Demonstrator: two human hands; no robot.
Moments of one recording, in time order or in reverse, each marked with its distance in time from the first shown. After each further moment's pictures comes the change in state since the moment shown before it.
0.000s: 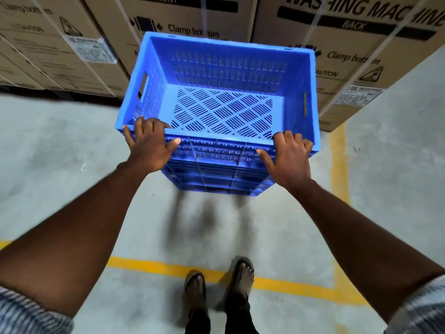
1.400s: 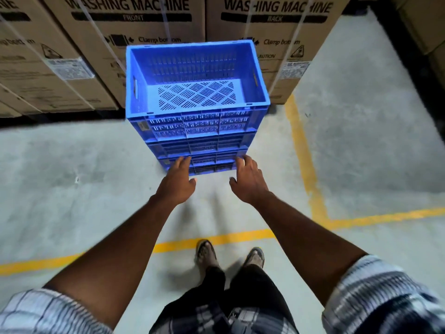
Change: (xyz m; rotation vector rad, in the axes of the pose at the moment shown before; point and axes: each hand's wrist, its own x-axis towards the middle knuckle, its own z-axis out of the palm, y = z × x) left_hand -0.215 0.009 -0.049 -0.248 -0.398 0.218; right_hand -0.199 -0.121 -0.108 0.324 -0.384 0.263
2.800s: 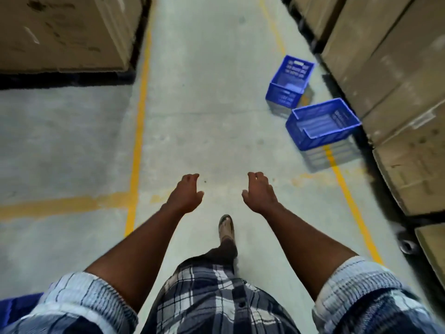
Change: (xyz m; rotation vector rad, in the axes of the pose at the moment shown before) left_hand -0.555 0.406 0.441 0.632 -0.758 1.295; right_hand -0.855 0.294 0.084 0.377 0.528 1.482
